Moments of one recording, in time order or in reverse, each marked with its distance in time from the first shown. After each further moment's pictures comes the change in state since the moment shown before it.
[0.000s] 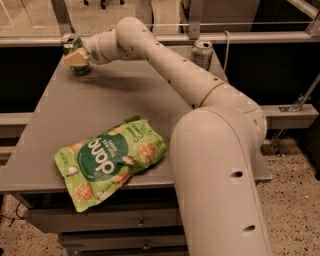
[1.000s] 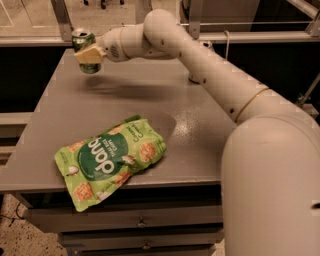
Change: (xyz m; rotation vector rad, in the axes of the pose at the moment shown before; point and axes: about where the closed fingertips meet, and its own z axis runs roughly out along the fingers) arm -0.017 0.033 -0.084 -0.091 -0.067 0.020
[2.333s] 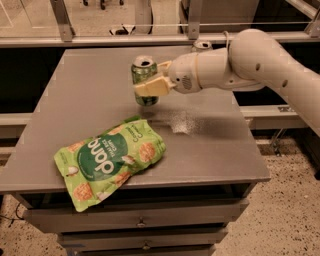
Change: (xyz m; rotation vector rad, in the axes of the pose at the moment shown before) arm 0.071 0.078 -0.199 0.003 0.079 0.033
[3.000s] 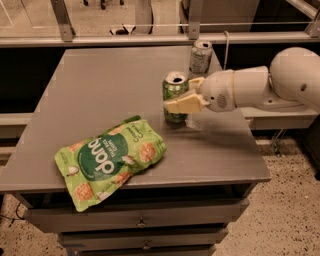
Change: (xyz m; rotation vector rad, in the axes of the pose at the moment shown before) arm 0.048 0.012 -0.073 0.064 0.036 0.045
